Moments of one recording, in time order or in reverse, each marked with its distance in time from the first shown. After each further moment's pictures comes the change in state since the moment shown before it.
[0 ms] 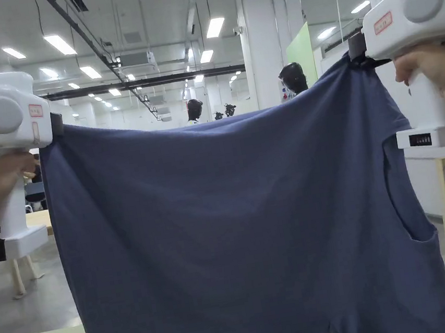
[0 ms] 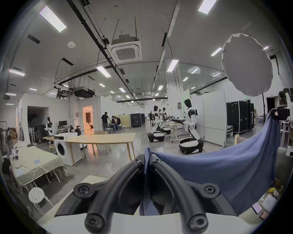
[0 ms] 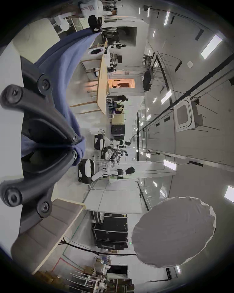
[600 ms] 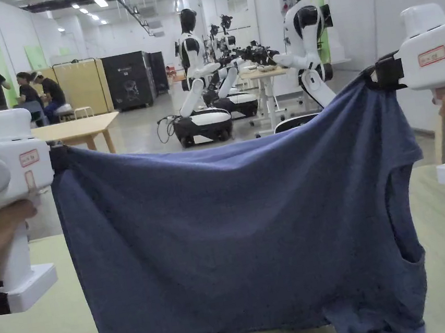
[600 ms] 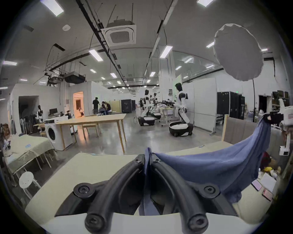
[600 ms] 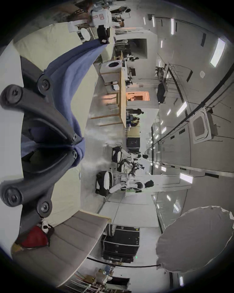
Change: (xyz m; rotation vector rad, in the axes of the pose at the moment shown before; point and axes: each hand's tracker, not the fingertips) left arm -0.008 -0.174 0.059 -0.137 -0.113 0.023; right arm 0.019 -0.169 0.026 -0.145 0.155 0.026
